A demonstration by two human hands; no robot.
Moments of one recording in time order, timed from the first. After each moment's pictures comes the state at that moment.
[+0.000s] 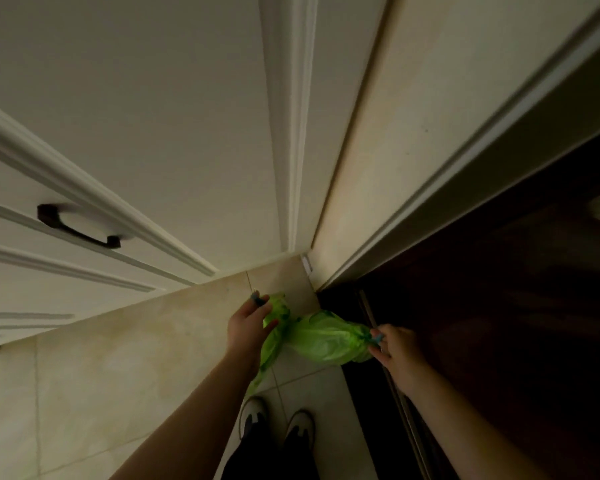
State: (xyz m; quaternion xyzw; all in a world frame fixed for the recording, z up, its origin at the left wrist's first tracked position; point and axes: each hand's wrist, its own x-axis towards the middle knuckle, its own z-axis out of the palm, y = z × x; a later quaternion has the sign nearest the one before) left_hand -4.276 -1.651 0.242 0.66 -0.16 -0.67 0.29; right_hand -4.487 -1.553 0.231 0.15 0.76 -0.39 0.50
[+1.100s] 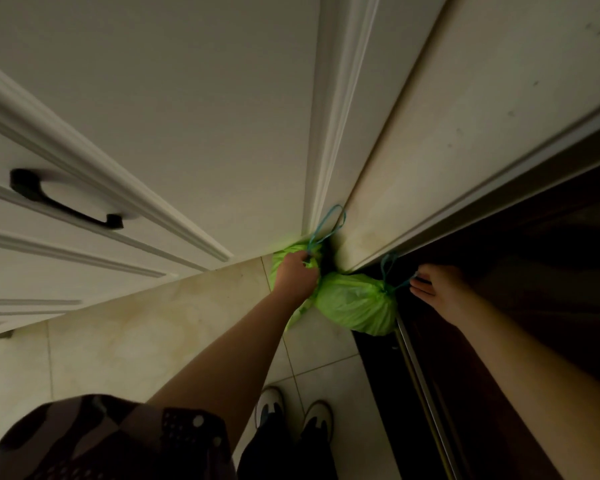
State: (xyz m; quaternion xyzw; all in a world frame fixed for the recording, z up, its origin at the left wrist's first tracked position) left_hand -4.313 -1.718 0.187 0.64 -0.52 -0.57 0.07; right_hand -4.542 -1.632 0.182 0.08 0.77 -0.40 0.50
